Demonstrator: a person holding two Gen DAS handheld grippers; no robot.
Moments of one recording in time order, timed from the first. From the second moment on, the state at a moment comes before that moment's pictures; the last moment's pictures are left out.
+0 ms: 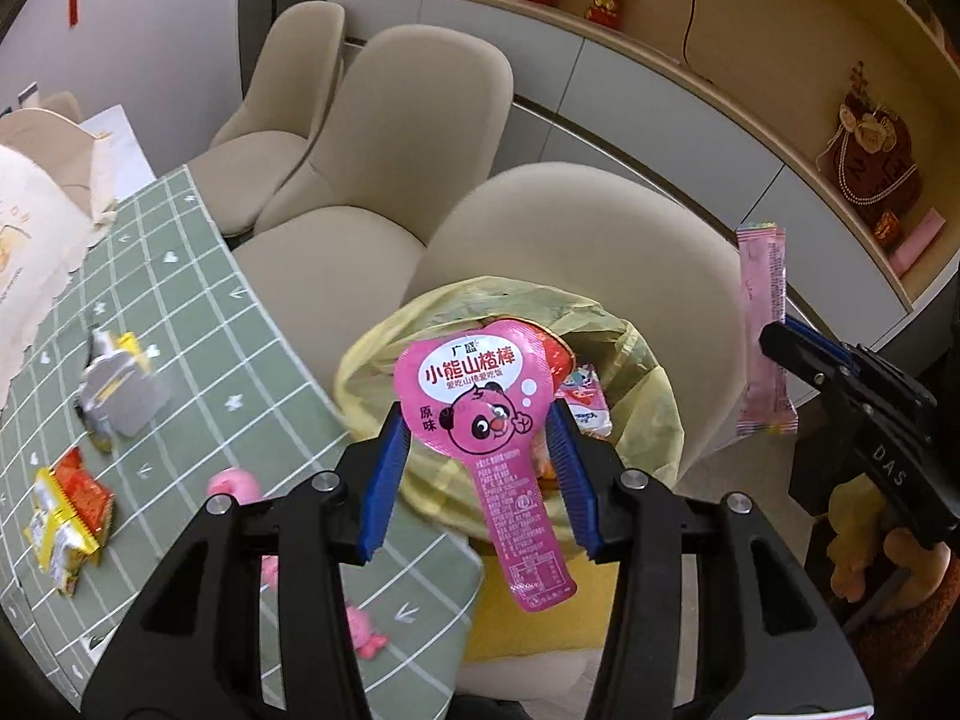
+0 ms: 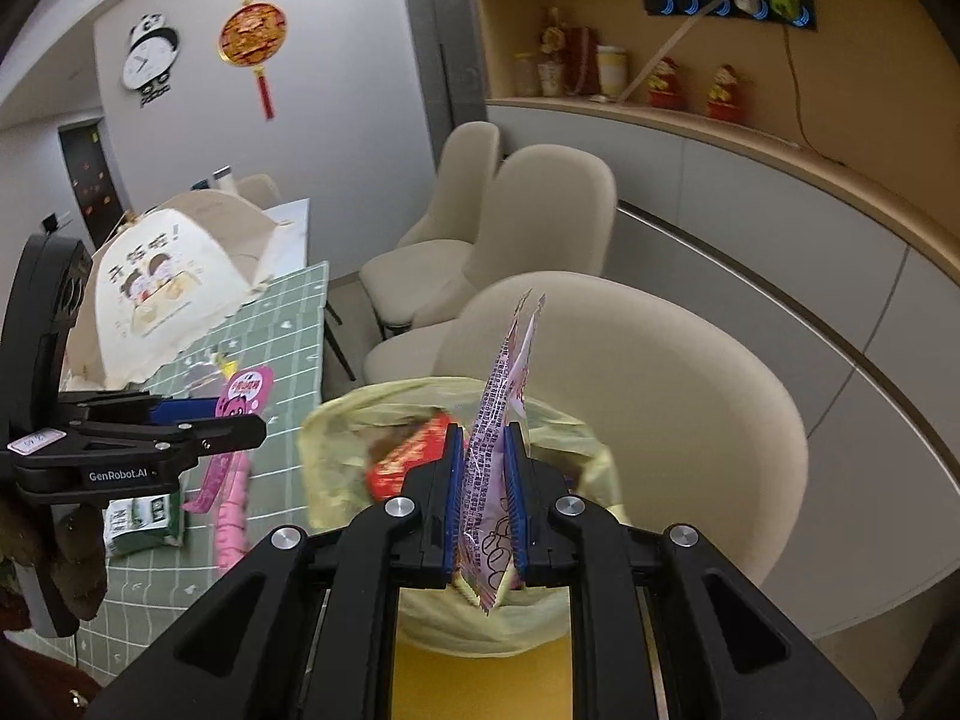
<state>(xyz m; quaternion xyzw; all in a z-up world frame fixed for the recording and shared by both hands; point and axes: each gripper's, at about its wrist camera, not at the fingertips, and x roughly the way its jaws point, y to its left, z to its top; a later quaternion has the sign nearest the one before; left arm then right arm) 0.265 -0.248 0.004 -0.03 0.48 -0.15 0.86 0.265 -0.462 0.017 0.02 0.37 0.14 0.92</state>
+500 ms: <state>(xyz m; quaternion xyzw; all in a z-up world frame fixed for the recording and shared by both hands) 0.302 -0.266 -0.038 -0.10 0.53 -0.17 0.83 0.280 -0.495 -0.017 0.05 0.40 0.13 0.91</state>
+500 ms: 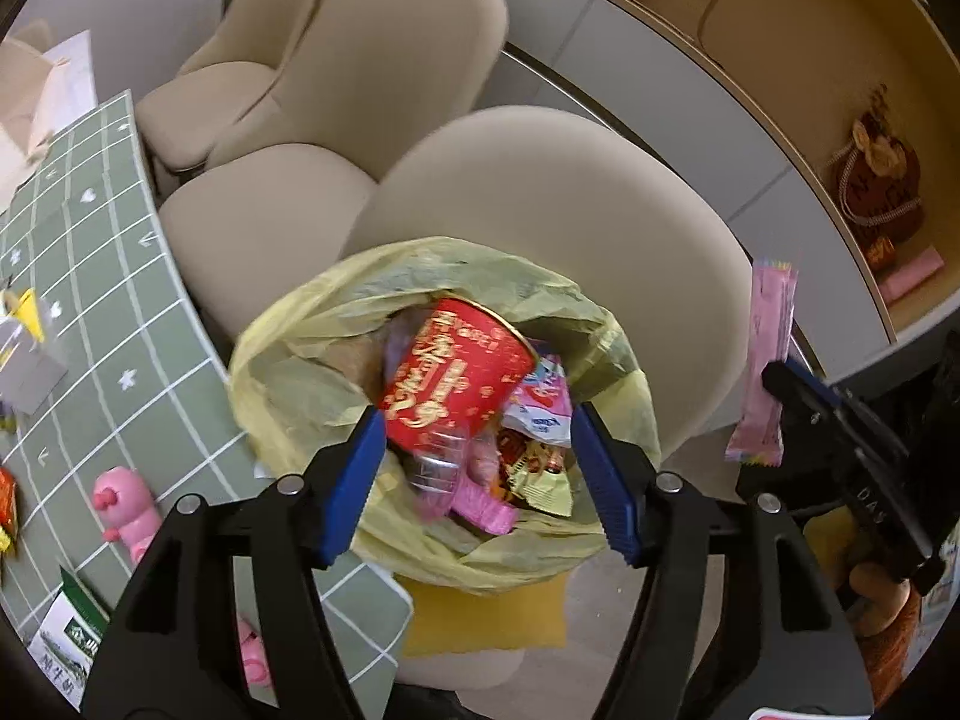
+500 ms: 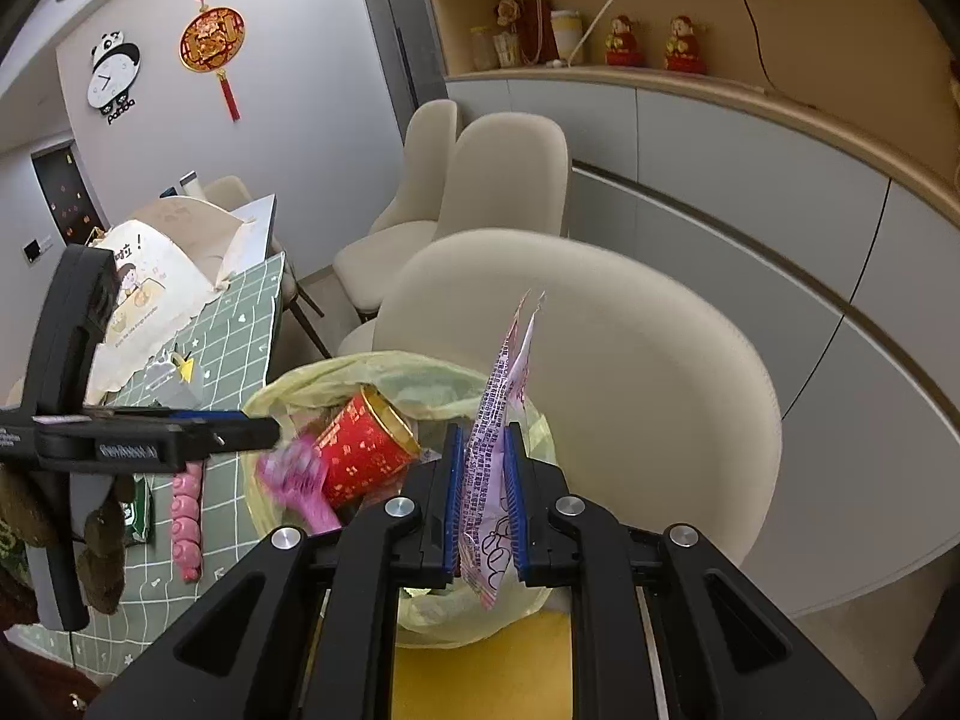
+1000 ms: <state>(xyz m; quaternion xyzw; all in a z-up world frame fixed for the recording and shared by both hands) 0.220 -0.159 -0.008 -0.11 0.50 -0.06 0.86 0.309 -0.450 -0.070 0.05 0.46 0.18 0.87</state>
